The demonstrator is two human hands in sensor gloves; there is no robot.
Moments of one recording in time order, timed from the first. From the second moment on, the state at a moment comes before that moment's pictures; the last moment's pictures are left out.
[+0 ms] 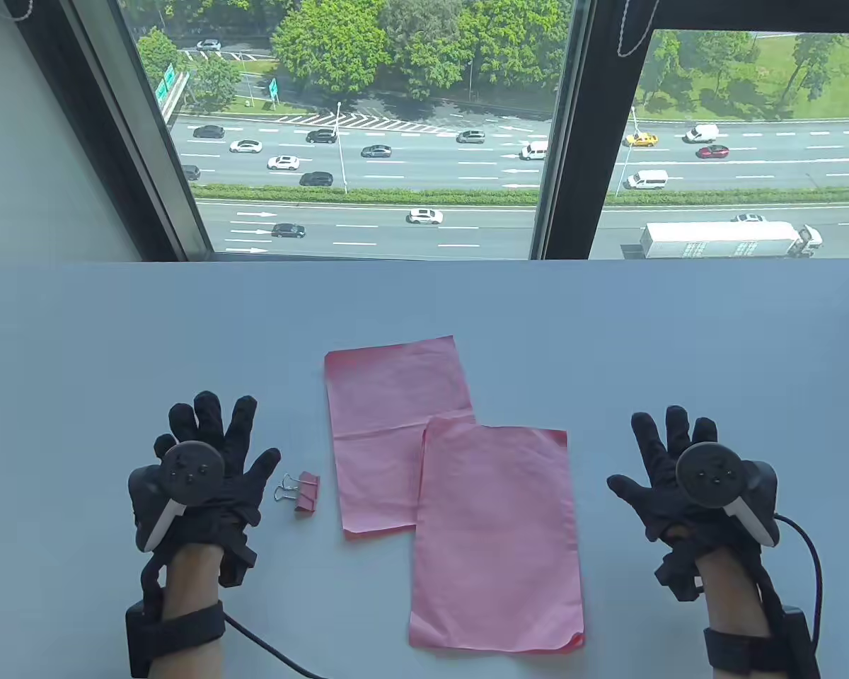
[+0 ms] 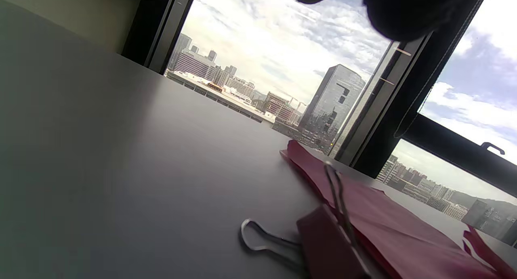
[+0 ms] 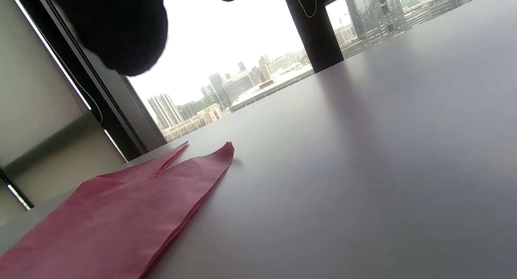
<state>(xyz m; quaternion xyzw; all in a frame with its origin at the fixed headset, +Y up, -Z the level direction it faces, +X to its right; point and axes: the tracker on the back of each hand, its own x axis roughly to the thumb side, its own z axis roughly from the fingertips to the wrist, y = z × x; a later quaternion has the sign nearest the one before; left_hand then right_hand) -0.312 -0.723 -0.326 0.03 0.03 0.22 0.97 0.296 -0.728 -0.324 0.02 0.01 0.97 0.24</state>
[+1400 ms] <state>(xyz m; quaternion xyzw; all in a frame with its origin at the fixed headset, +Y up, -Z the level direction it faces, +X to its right) -0.242 -0.738 -0.334 -0.03 -0.08 0.13 0.99 0.224 -0.759 -0.312 0.09 0.27 0.94 0.17</state>
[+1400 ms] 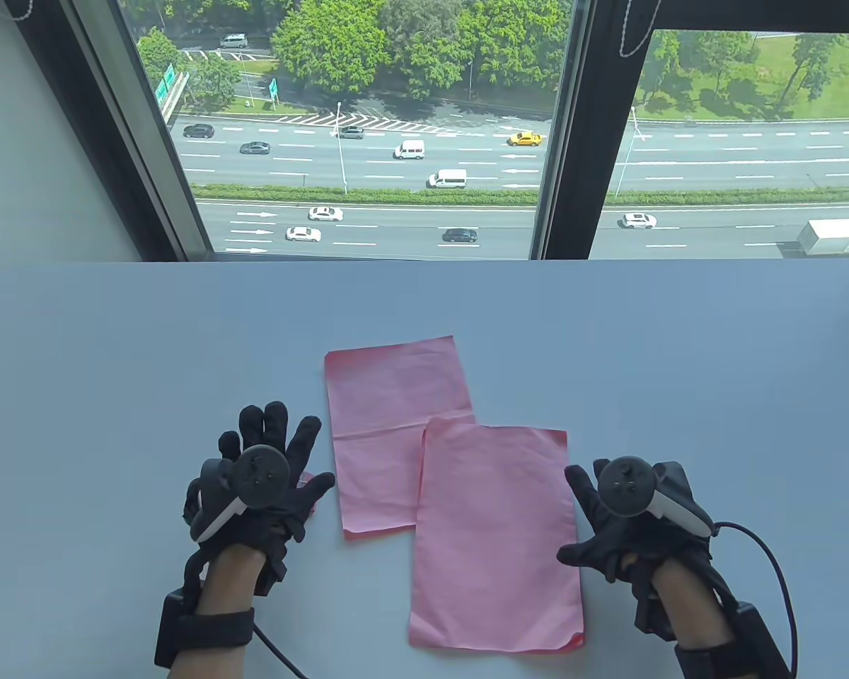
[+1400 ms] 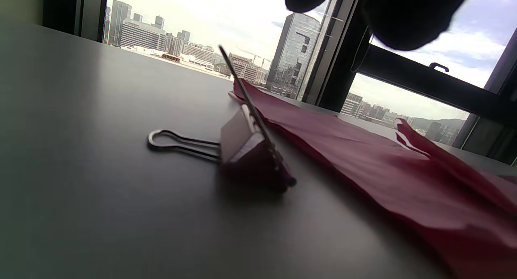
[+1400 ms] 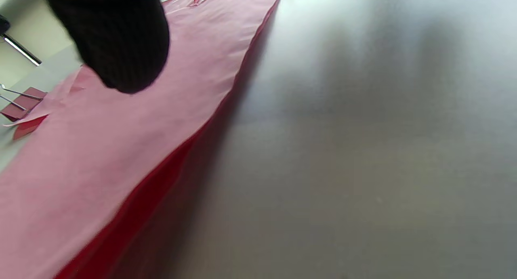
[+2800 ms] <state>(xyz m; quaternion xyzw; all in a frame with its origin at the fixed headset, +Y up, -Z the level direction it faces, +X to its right) -0.167 -0.760 -0.325 -0.18 -0.16 0.01 0.97 0.198 -0.776 -0.312 0.13 0.29 0.94 0.14</state>
